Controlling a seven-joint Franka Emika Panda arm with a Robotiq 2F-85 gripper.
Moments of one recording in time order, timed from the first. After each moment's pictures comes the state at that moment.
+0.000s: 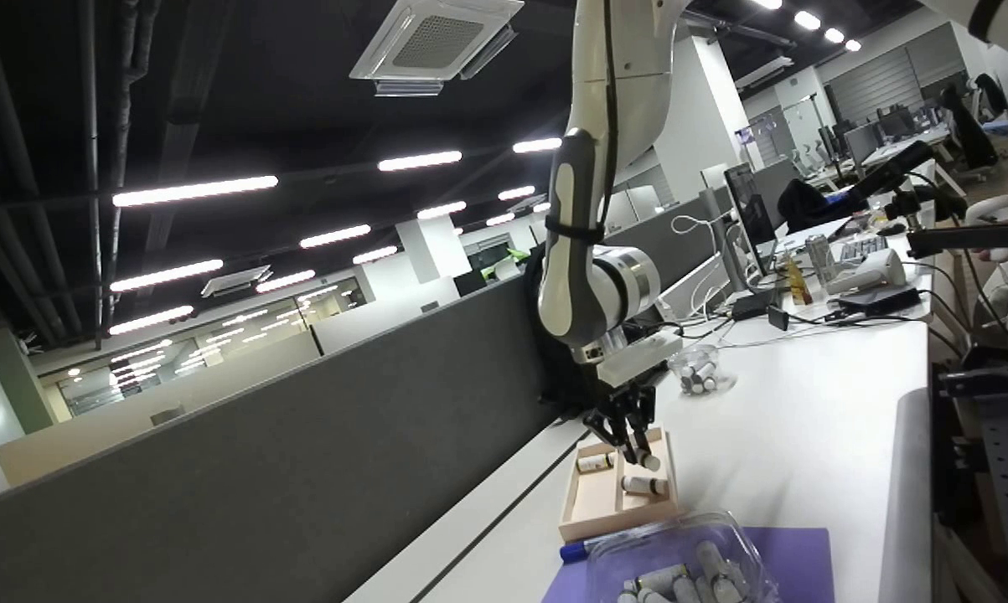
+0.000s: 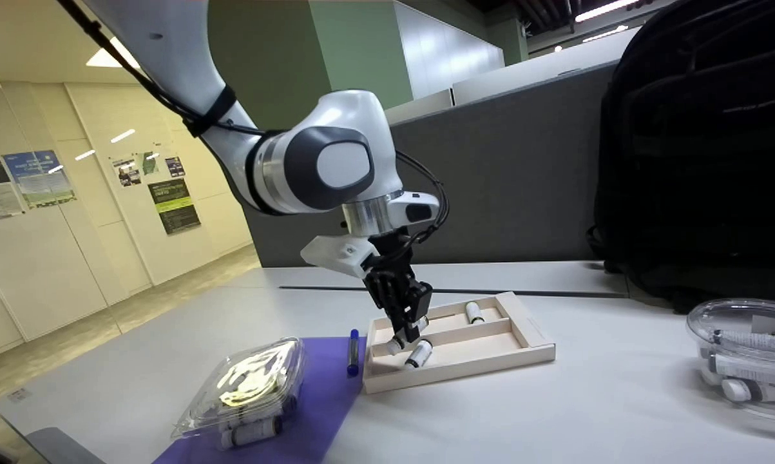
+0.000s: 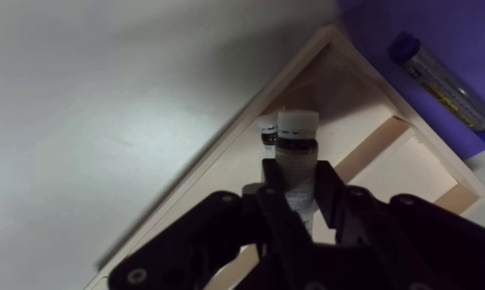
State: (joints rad) arm -0.06 0.46 -0.07 -2.20 0.14 2.70 0.12
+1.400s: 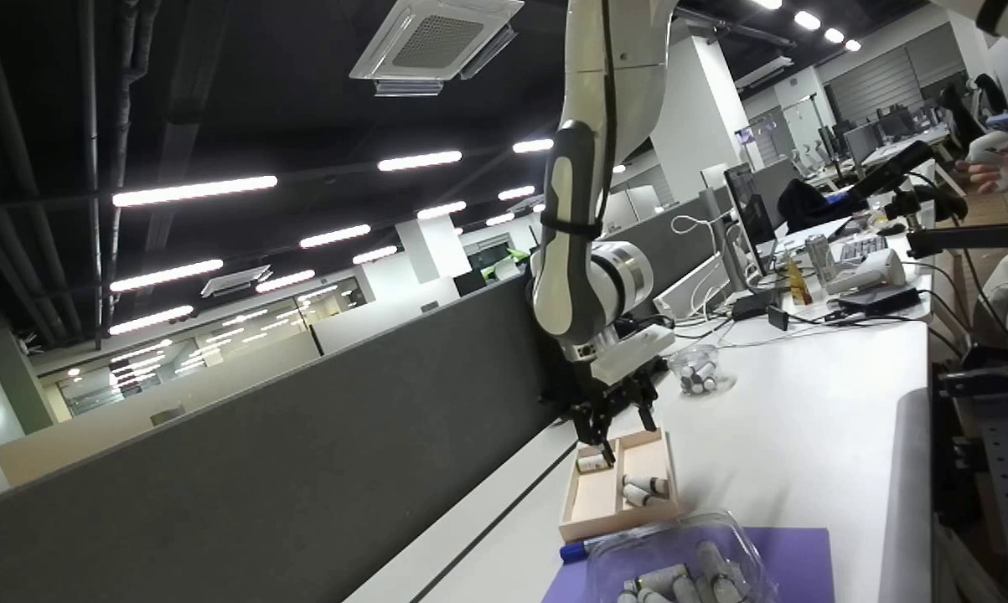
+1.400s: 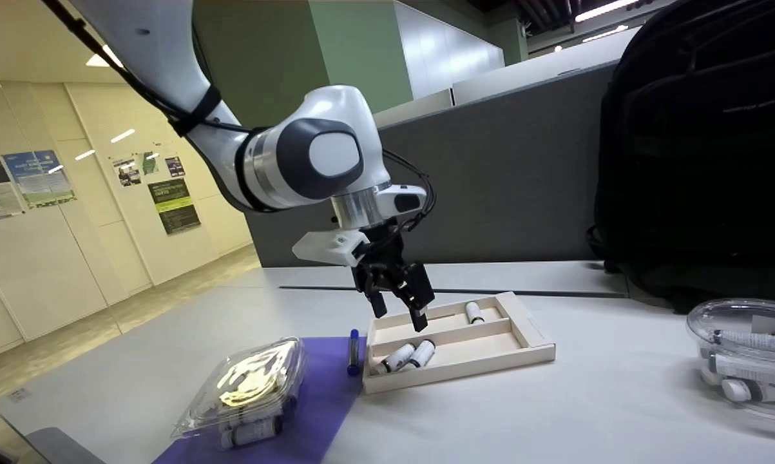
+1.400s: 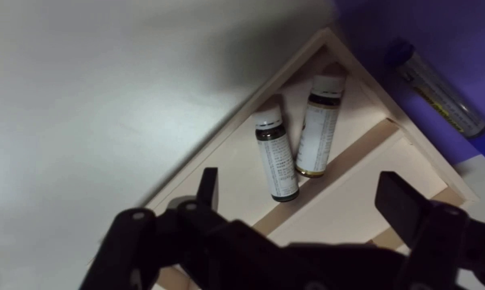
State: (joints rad) arm 0.02 0.43 -0.13 -2.21 0.06 2.68 0.17
